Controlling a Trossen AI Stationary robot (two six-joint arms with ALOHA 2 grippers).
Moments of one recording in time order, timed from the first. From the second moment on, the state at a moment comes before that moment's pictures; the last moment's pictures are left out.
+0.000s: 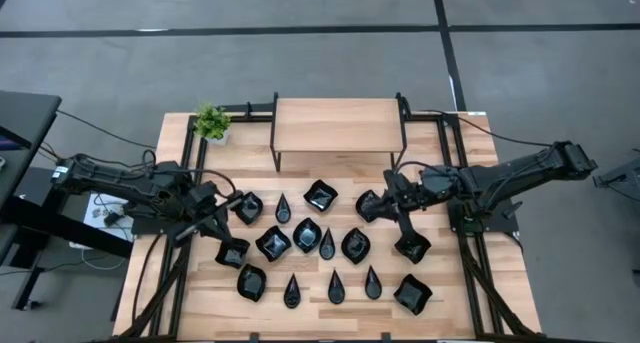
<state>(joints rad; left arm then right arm) -0.19 0.61 0.41 0.40 0.60 -0.41 0.20 0.92 0.64 0.06 -0.03 0.36</state>
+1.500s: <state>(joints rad) -0.09 0.61 0.41 -0.10 0.13 -0.29 0.14 1.58 1.14 -0.39 -0.14 0.36</state>
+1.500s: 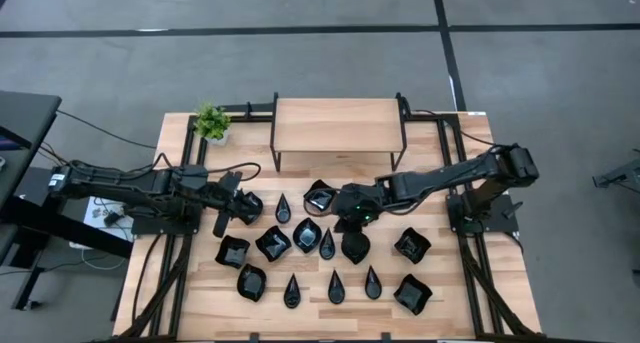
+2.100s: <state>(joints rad) -0.09 0.61 0.41 -0.10 0.13 -0.29 0.14 1.71 1.14 -0.29 -0.14 0.44</state>
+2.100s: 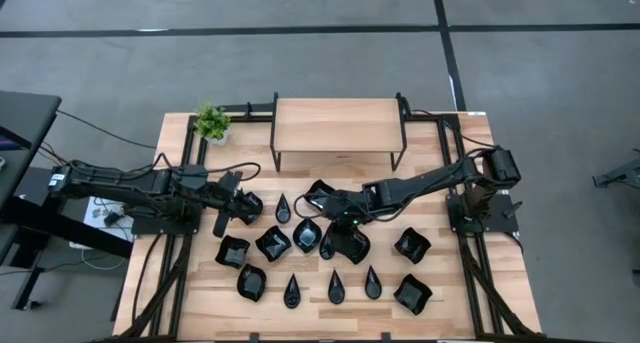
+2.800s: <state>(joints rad) -0.09 0.61 0.41 -0.09 0.13 -0.28 0.14 1.76 1.14 -0.27 -0.04 0.54</state>
